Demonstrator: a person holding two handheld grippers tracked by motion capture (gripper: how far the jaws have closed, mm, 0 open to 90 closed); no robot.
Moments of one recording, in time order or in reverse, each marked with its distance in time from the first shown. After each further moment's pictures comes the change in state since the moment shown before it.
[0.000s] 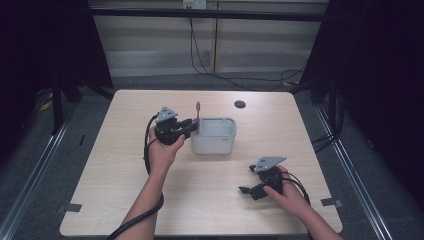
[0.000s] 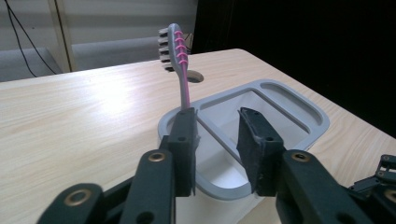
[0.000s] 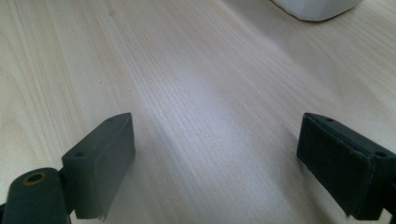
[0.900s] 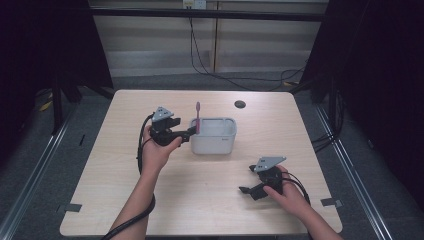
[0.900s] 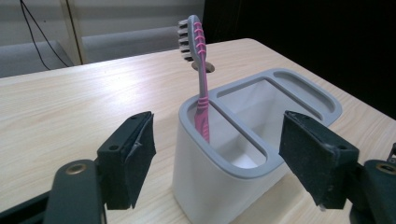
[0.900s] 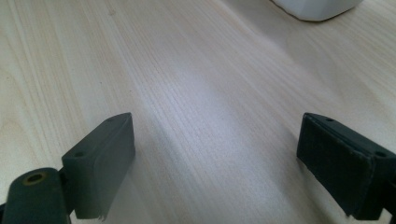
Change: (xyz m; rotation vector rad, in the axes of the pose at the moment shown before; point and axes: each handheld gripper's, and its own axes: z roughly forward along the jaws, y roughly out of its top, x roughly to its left) left arm 0.007 0.001 -0.011 0.042 0.026 0.004; right arm 0.000 0.000 0.000 0.000 0.000 0.000
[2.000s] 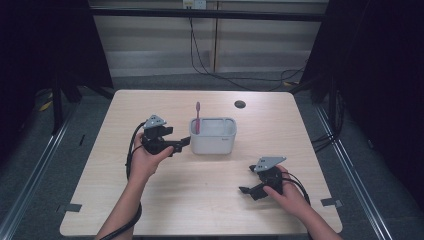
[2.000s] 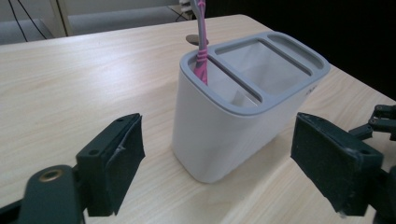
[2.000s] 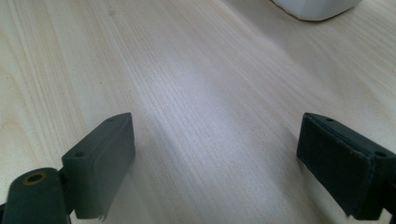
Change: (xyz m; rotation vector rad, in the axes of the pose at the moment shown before) left arm 0.008 -0.019 -0.022 0.078 -0.044 0.004; right arm 0.000 0.000 0.000 0.001 -0.002 0.002
